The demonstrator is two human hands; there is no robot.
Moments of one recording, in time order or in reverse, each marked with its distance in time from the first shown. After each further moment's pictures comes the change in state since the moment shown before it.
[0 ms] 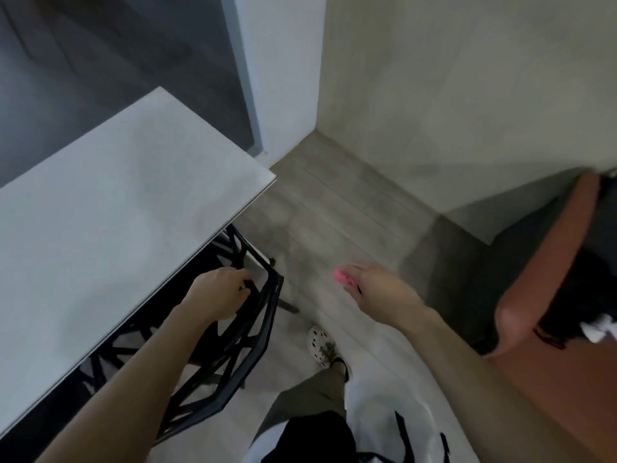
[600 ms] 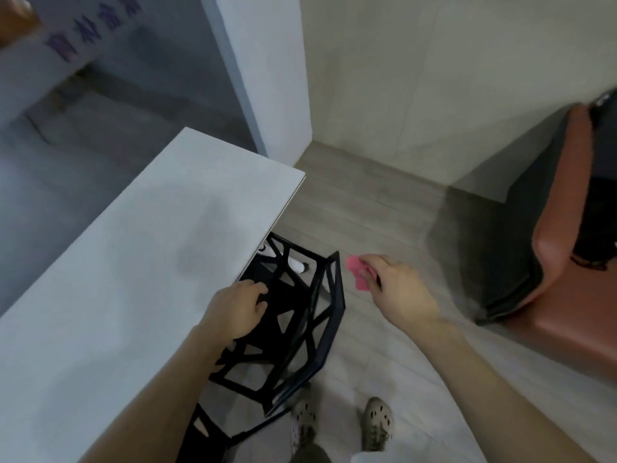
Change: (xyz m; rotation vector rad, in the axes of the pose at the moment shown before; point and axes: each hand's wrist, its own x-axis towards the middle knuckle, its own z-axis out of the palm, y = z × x) left_hand -0.092 -0.112 0.005 0.085 0.099 0.194; right_hand -0.062 -0.169 0.062 0.303 0.506 0.261
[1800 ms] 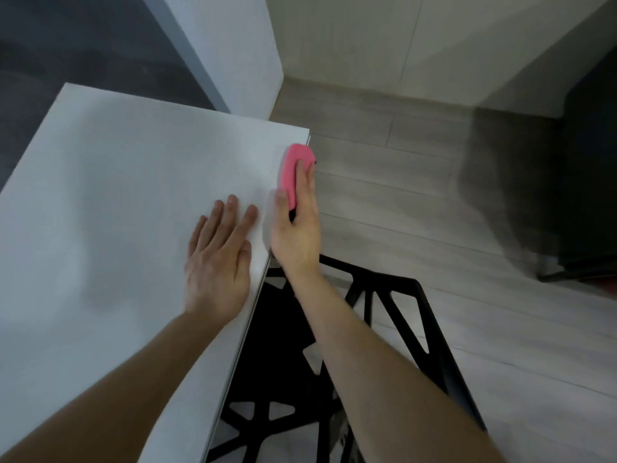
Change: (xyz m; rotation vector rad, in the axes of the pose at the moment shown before) left_hand 0.243 -0.118 0.060 -0.129 0.504 0.230; right_hand 0.294 -0.081 0.260 0.939 0.446 0.386
